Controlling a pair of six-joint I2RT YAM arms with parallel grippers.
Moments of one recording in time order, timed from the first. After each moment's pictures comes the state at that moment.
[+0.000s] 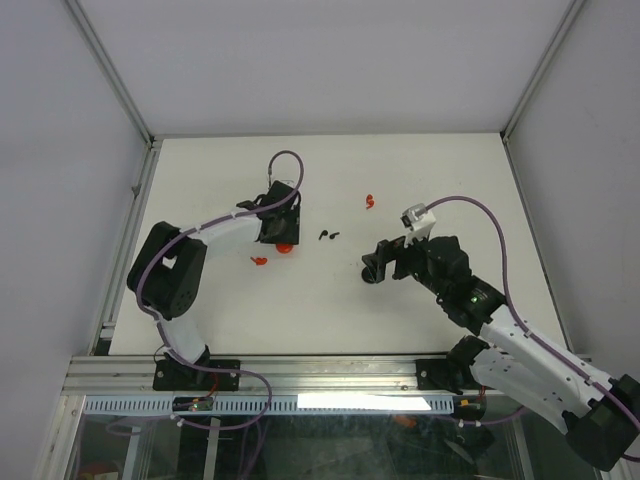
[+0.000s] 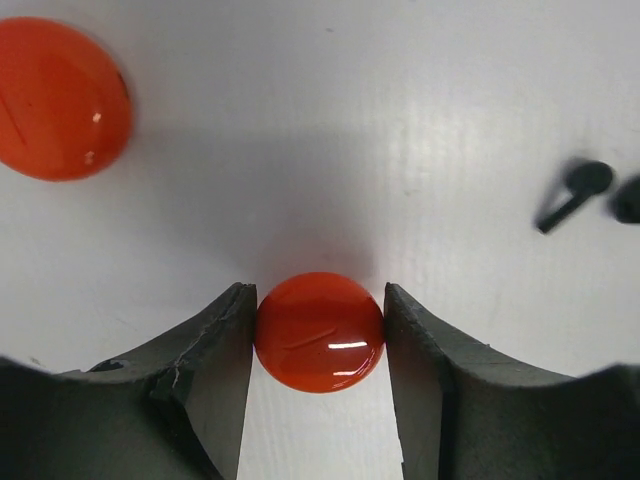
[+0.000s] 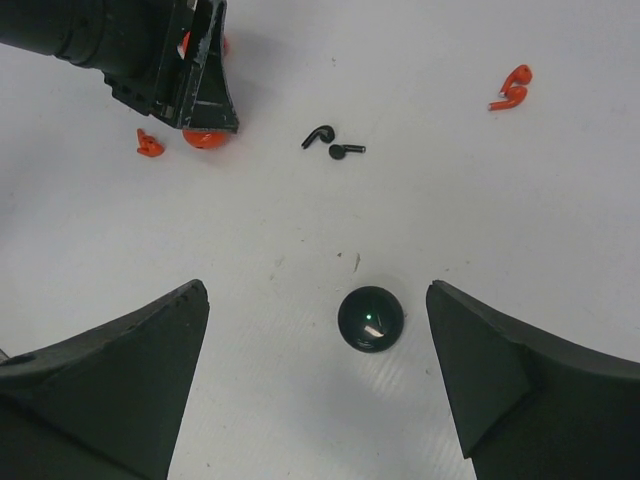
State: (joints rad) left arm -0.53 1.81 1.14 -0.37 -0.19 -0.42; right arm 0.69 0.73 0.57 -0.18 0.06 0.23
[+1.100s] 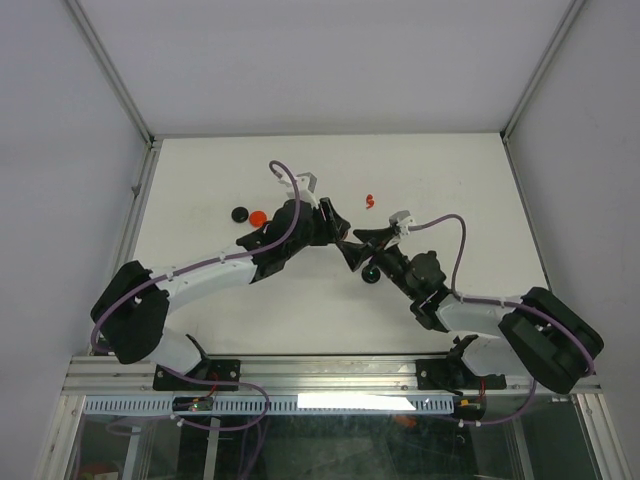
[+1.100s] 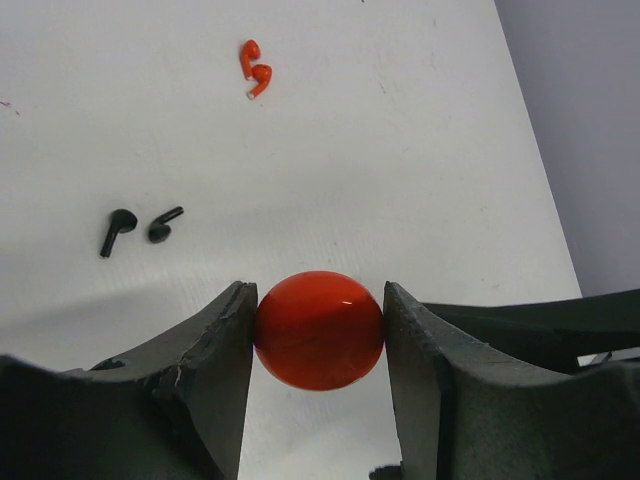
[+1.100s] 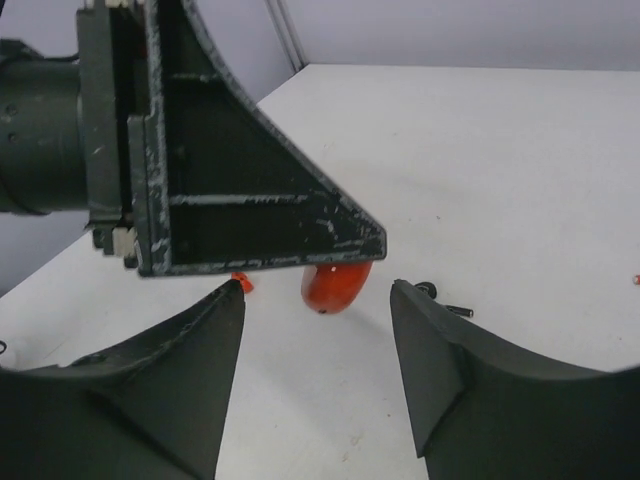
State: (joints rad) left arm -0.82 1.48 0.93 0.16 -0.18 -0.72; right arm 0.74 1.26 0.26 1.08 -0.01 0.33
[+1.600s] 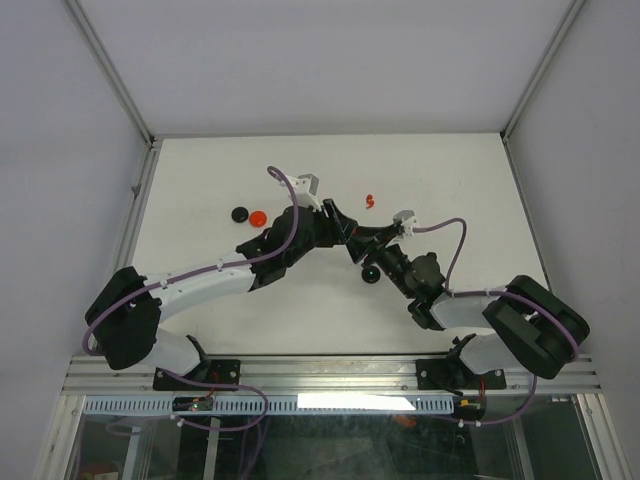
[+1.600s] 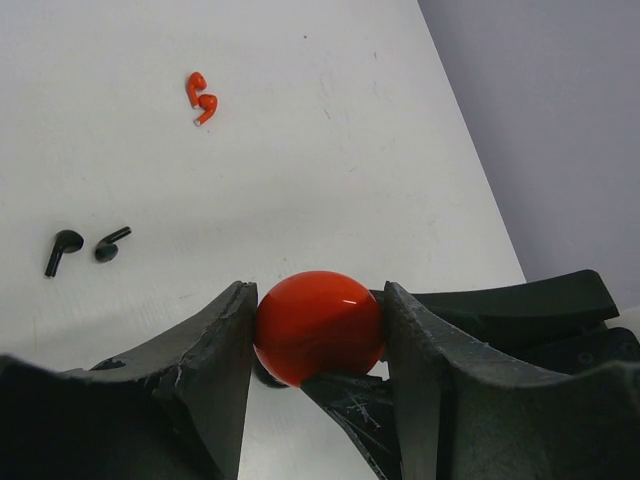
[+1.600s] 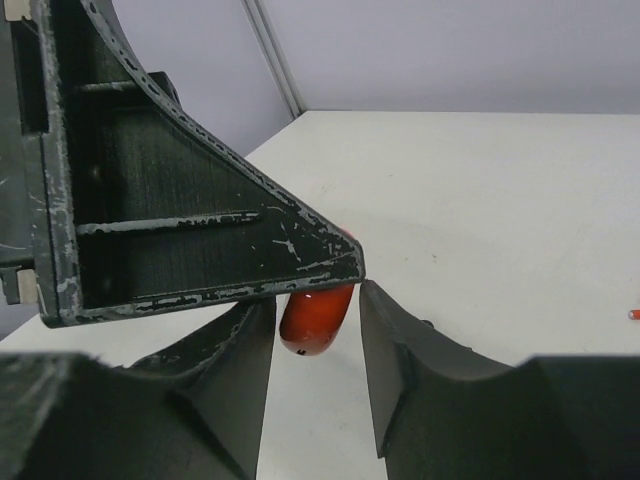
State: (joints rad) left arm -0.89 1.44 0.91 0.25 -0.23 -0.74; right arm 0.75 1.37 0.26 1.29 0.05 0.34
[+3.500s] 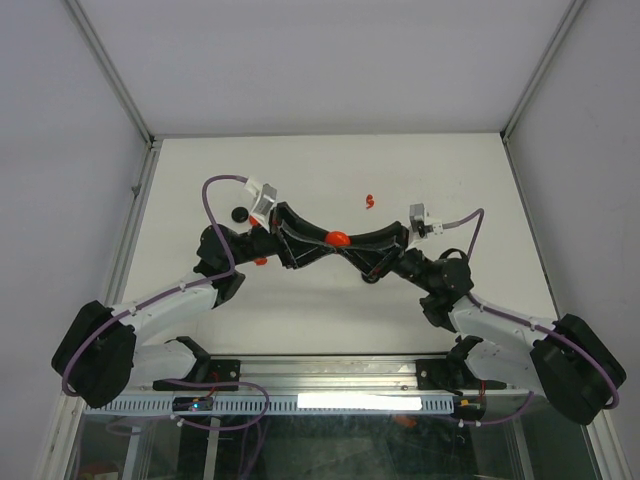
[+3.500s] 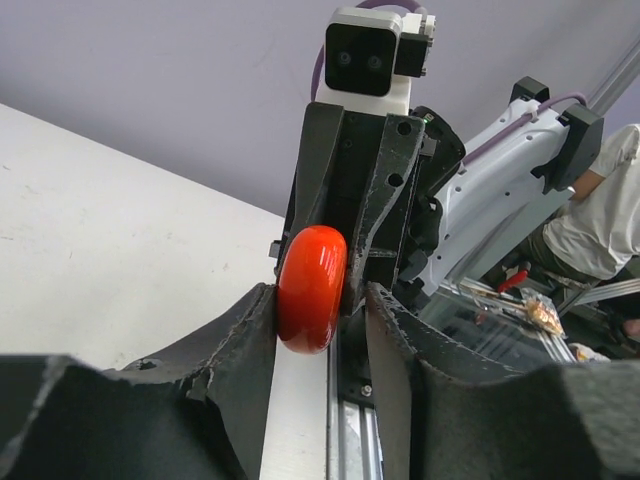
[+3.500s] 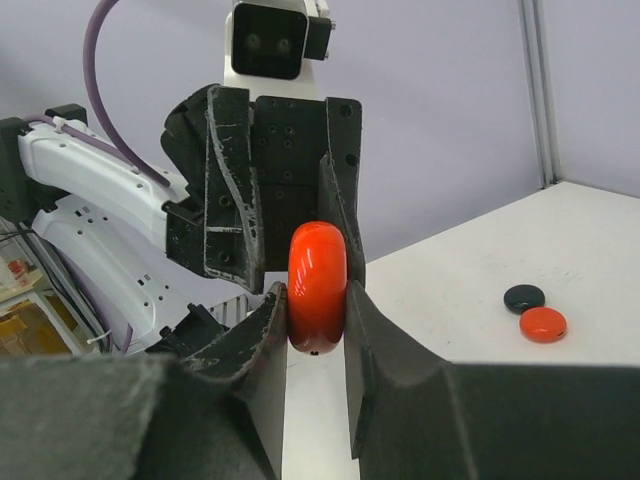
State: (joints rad) left arm -0.65 1.19 0.56 1.03 0.74 -0.71; right arm 0.71 1.08 0.32 1.26 -0.43 0.60
